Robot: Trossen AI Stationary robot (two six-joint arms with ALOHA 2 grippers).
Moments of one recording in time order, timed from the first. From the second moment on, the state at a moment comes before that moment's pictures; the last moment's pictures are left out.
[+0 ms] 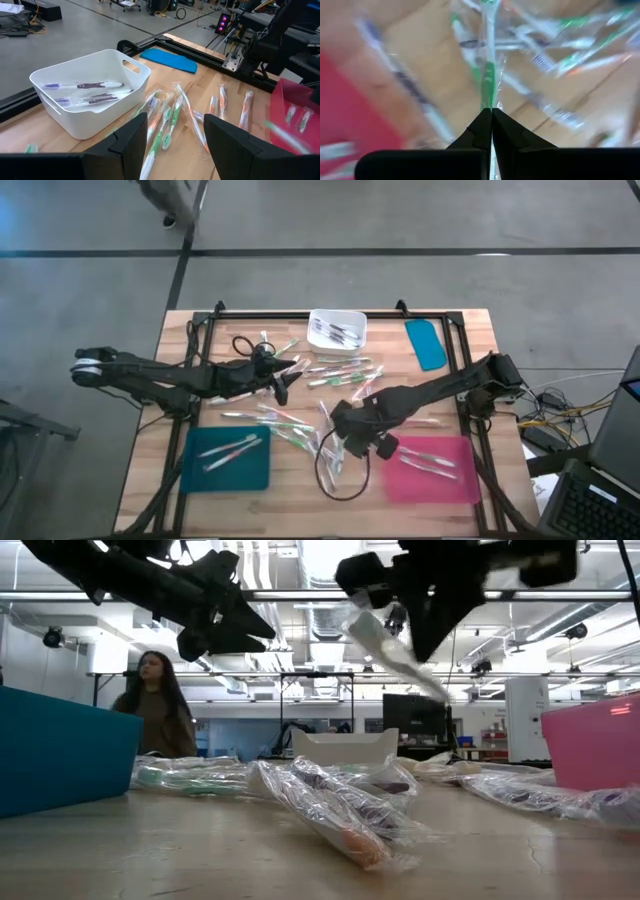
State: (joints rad) left arm 0.02 1.12 0.55 0.32 -0.41 -0.34; right arm 0.27 1.81 1.49 -0.96 -0.04 -0.61
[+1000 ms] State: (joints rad) left arm 0.02 1.12 0.55 0.30 -0.41 -0.34; right arm 0.31 1.94 1.46 -0.97 -0.11 -0.66
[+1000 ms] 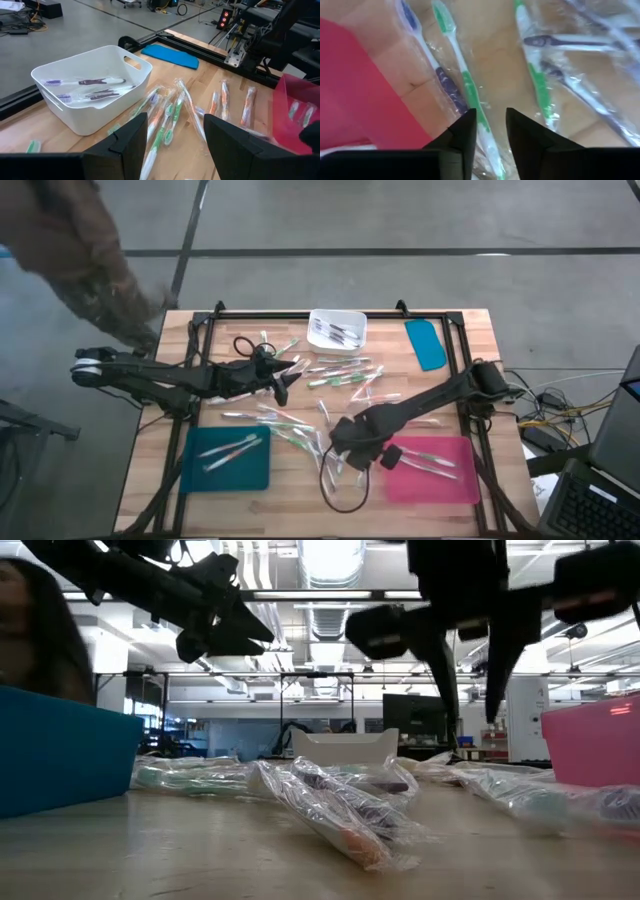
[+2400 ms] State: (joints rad) left arm 0.02 1.12 0.55 0.29 -0.41 -0.34; right arm 0.32 2.09 1.46 -1.02 -0.11 -0.74
